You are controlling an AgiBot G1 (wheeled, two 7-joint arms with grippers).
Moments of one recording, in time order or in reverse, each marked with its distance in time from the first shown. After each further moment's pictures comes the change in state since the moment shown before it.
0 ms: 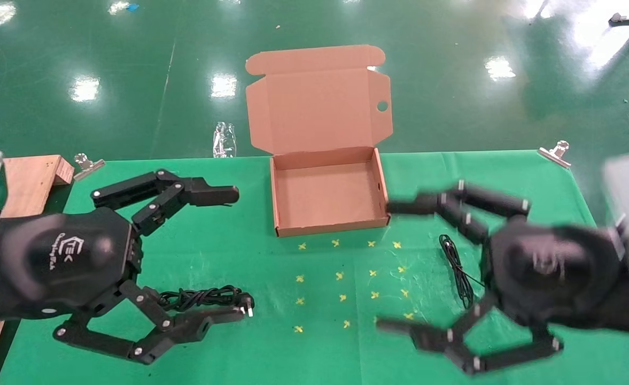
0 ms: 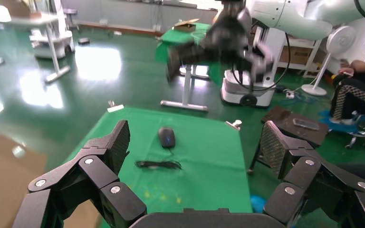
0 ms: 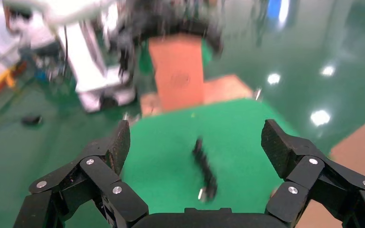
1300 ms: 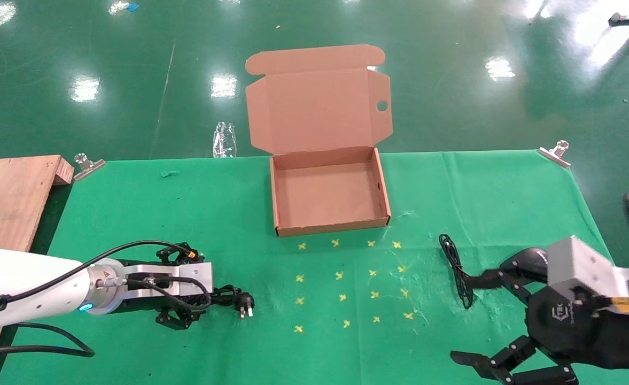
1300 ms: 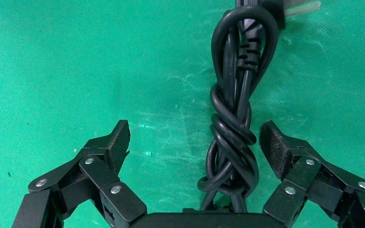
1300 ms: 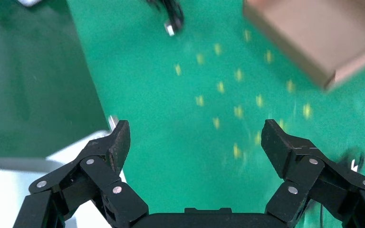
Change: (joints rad) left arm -0.047 0.277 0.339 -0.035 1.210 -0.312 -0.263; right arm 0.017 0.103 -0.122 0.040 -0.373 0.072 0.185
